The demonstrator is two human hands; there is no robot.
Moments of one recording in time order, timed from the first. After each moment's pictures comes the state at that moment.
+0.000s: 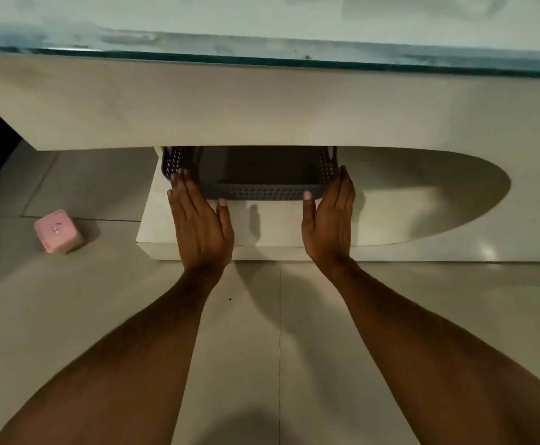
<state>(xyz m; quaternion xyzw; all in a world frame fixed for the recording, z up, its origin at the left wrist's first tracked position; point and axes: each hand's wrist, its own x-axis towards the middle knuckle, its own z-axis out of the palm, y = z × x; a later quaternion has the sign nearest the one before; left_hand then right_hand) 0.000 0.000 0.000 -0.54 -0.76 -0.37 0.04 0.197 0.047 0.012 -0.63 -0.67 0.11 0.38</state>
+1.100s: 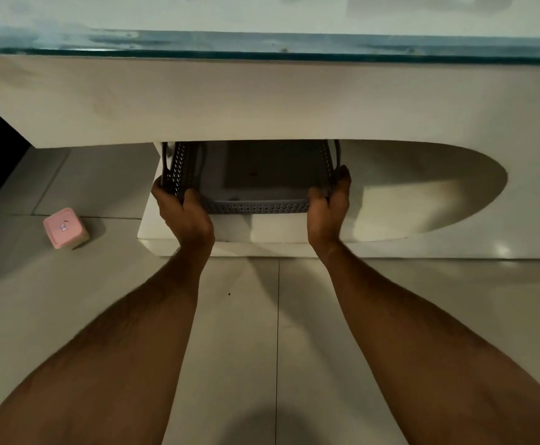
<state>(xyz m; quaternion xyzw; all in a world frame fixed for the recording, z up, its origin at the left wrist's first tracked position) -0.007 0.012 0.033 -0.24 -0.66 -0.68 -0.20 0.187 0.052 0.030 -0.56 -0.43 0.39 0.59</state>
